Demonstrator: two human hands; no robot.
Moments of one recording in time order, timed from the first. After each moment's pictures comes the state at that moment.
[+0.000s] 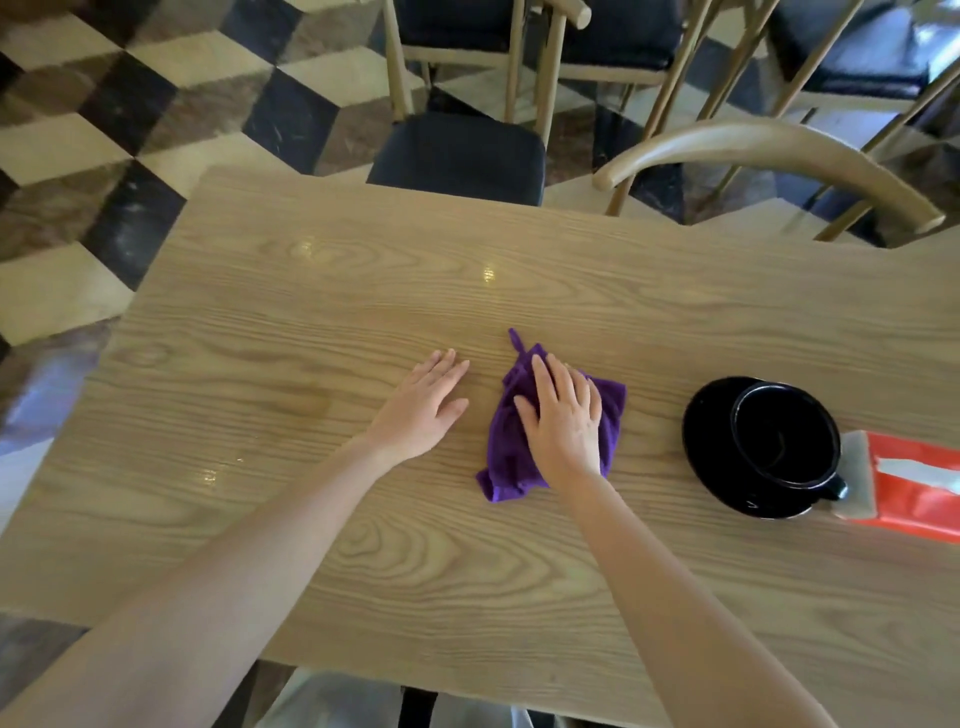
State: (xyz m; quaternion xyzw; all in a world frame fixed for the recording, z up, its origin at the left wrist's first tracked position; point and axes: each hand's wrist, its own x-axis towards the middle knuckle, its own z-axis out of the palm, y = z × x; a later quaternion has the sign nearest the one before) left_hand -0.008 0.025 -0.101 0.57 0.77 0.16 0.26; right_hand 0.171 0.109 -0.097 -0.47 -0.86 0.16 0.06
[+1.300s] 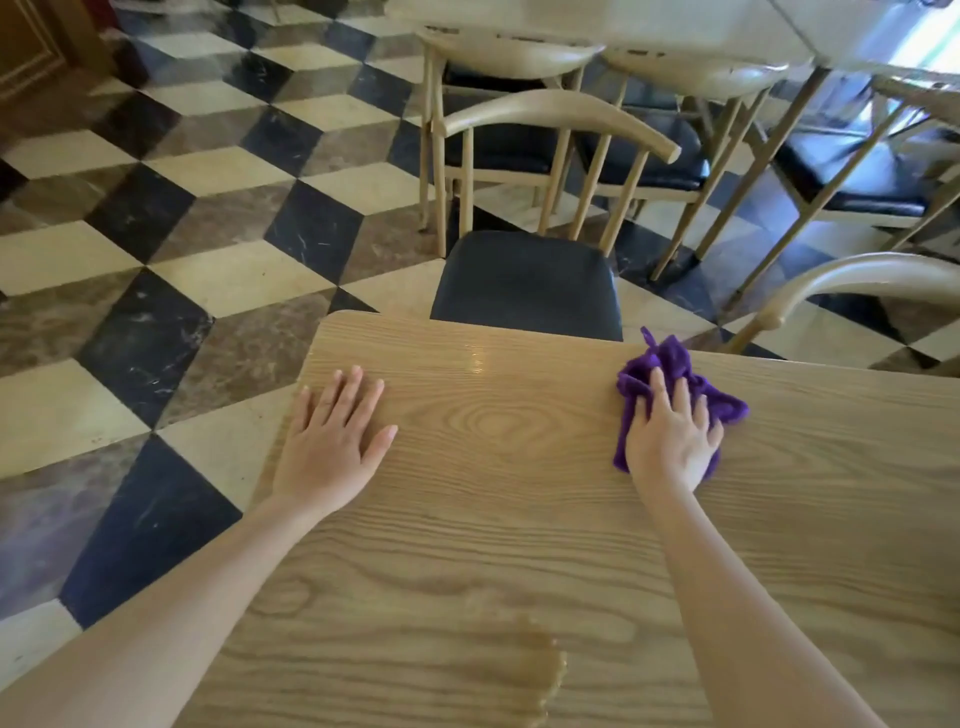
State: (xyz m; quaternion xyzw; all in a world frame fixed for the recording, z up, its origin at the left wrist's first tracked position) left_hand -0.361 0.013 -0.119 0.54 0.84 0.02 0.04; right_hand -0.079 0.206 -0.116 -0.69 -0.72 0.07 0.06
